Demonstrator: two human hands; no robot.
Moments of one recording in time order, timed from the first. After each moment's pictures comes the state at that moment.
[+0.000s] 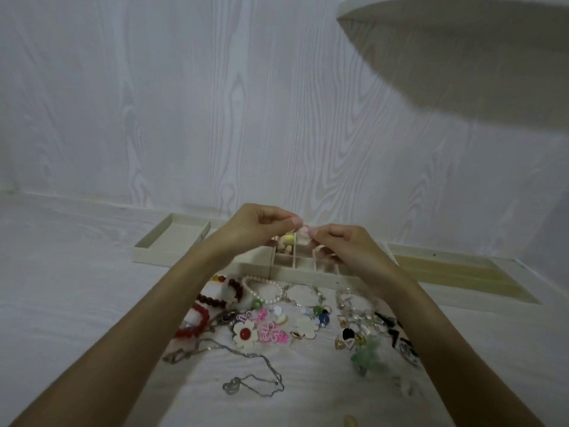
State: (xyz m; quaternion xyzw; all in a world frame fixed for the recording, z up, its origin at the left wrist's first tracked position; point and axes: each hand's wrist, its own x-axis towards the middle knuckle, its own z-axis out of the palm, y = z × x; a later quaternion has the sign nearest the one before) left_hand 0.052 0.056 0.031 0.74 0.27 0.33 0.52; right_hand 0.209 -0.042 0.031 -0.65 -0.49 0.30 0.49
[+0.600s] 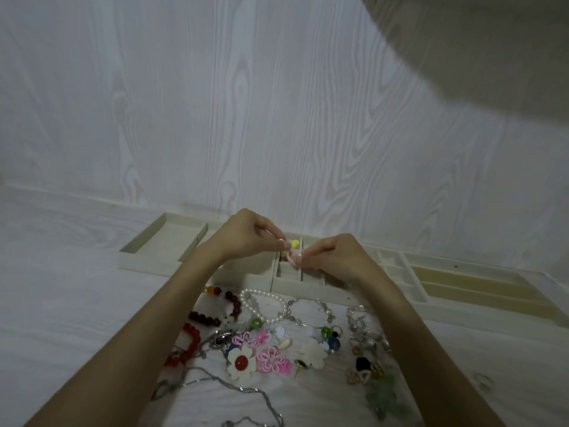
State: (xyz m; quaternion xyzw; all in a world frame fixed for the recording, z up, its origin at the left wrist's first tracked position) left_hand 0.068 0.121 -0.001 0.80 0.35 0.26 0.41; right_hand 0.220 0.013 0.007 -0.74 -0.47 0.28 0.39
